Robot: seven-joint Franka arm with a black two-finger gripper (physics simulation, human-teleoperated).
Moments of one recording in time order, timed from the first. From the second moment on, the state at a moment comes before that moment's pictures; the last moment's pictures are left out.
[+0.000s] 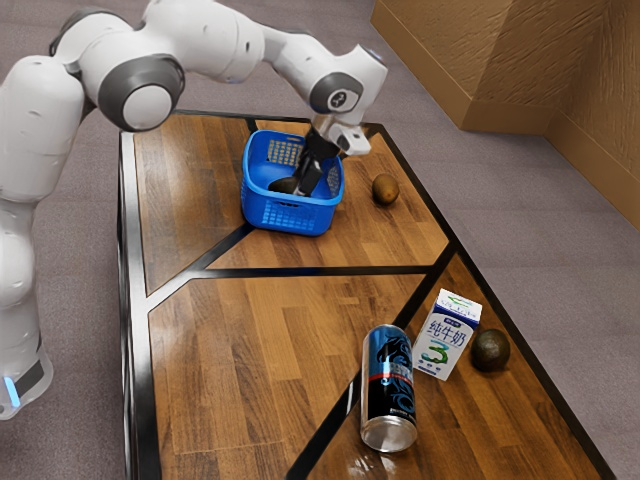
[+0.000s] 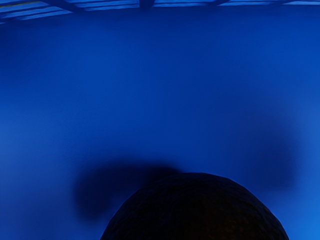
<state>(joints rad) 0.14 0.34 0.24 -1.60 0.04 1.68 0.63</state>
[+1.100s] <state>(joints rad) -0.15 0.16 0.24 -1.36 0.09 1.32 0.57</state>
